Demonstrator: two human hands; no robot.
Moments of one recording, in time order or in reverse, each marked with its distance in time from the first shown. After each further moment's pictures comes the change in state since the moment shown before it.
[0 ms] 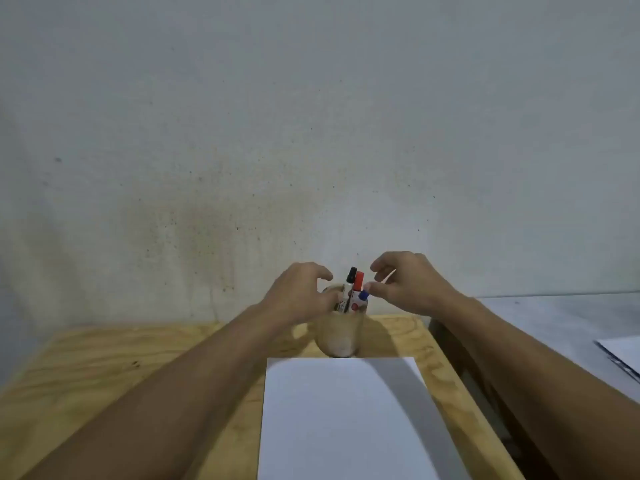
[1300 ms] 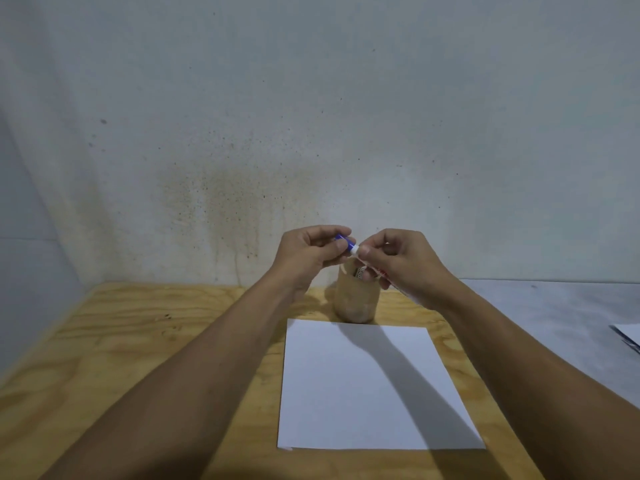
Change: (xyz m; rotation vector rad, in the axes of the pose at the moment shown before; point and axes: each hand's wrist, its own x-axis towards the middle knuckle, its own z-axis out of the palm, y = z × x) left_hand -0.042 0.008 -0.024 -1.061 0.152 -0.107; right_hand -0.038 -0.050 0.021 0.738 0.014 -0.040
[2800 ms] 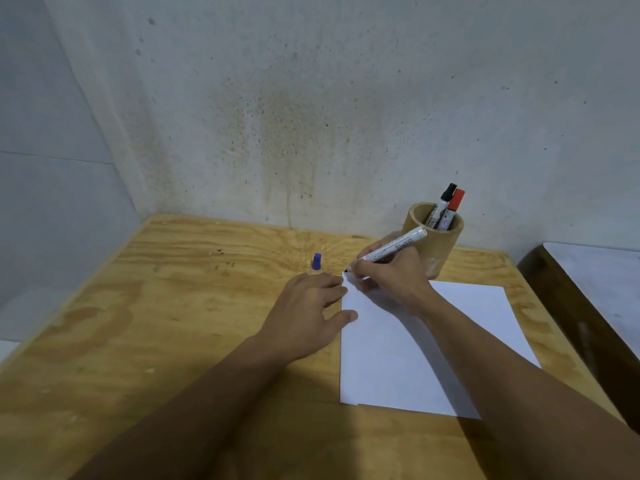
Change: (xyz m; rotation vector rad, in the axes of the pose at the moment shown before) left_hand -0.095 -0.107 -0.085 1.167 -0.109 0.288; right_hand 0.001 0.087 0.119 0.117 0.017 0.216
